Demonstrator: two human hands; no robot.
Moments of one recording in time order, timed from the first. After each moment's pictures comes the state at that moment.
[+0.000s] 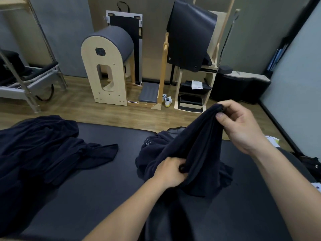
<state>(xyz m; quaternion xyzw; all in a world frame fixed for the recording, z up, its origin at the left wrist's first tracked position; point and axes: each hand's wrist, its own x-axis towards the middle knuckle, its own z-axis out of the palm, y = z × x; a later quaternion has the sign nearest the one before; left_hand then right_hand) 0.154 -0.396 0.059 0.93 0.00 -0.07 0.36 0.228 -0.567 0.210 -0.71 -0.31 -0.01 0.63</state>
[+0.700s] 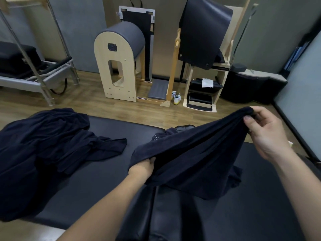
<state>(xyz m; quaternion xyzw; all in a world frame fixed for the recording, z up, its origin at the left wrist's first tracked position) 0.145 -0.315 0.016 0.97 0.17 -0.15 0.10 0.243 -0.603 0.182 -0.71 -0.20 -0.06 0.67</state>
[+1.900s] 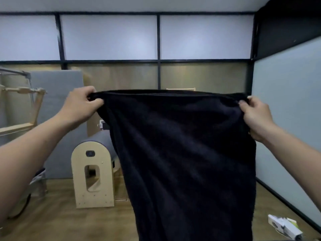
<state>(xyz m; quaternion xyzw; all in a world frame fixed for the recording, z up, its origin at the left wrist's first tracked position) 0.256 -0.194 0.505 0.85 -0.04 0.47 0.21 0.365 -0.651 0.466 -0.67 -0.12 -0.39 0.62</state>
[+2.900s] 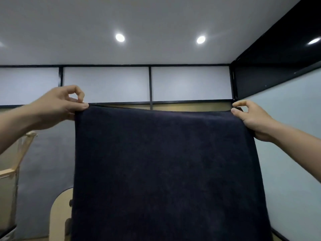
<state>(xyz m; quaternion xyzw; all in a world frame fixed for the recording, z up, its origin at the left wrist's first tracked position) 0.205 -0.211 0.632 0.81 -0.16 0.34 0.45 0.337 -0.694 0.586 -0.71 -0.18 -0.32 0.59</state>
